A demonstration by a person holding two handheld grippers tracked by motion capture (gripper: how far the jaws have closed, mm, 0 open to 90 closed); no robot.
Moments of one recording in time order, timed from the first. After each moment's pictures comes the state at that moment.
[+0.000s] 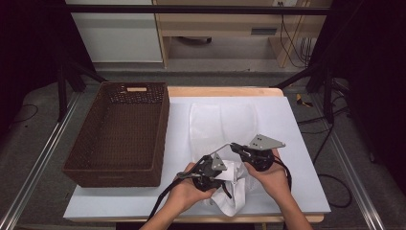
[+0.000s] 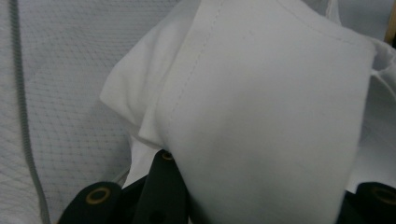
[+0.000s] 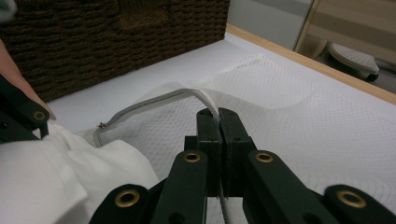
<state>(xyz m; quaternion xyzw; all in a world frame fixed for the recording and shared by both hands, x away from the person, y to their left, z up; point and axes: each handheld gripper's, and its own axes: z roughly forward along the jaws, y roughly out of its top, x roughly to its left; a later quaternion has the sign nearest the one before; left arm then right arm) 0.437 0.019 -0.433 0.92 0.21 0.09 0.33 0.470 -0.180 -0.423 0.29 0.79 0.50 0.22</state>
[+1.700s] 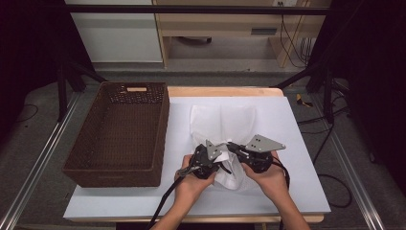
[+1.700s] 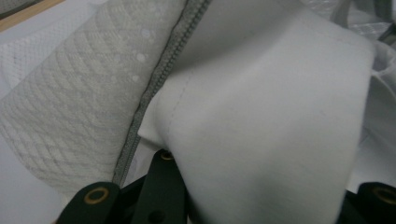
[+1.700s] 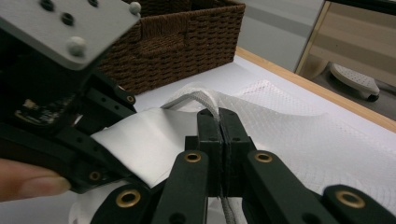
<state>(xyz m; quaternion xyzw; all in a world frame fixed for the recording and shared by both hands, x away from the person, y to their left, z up) 0.463 0.021 -0.441 0.84 0.33 0.21 0.37 0.458 -0.169 -0.406 0.26 0.78 0.52 0.23</state>
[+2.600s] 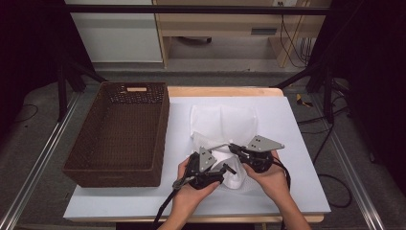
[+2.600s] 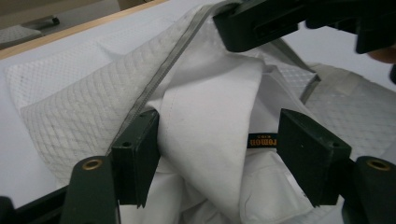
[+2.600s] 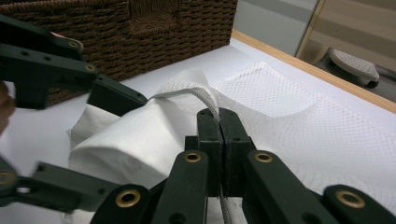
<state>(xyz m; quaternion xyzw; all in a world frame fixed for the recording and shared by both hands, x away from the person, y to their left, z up) 0.428 0.033 -0.432 0.80 0.32 0.21 0.46 0.464 -0.175 -0.418 0.28 0.79 0.50 0.23</state>
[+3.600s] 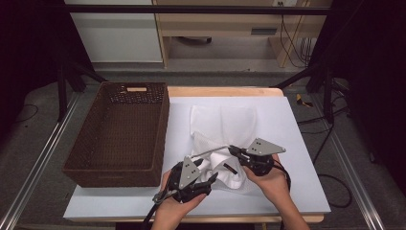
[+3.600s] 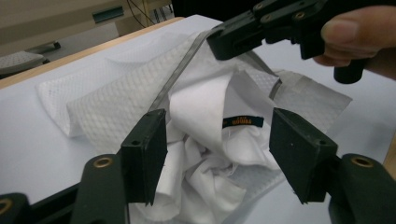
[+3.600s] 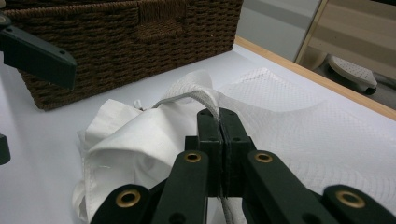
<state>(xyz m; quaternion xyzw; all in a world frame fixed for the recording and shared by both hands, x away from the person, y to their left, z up) 0.388 0.074 -0.412 0.79 0.30 0.22 0.49 0.453 -0.173 -0.414 0.27 0.79 0.51 0.24</state>
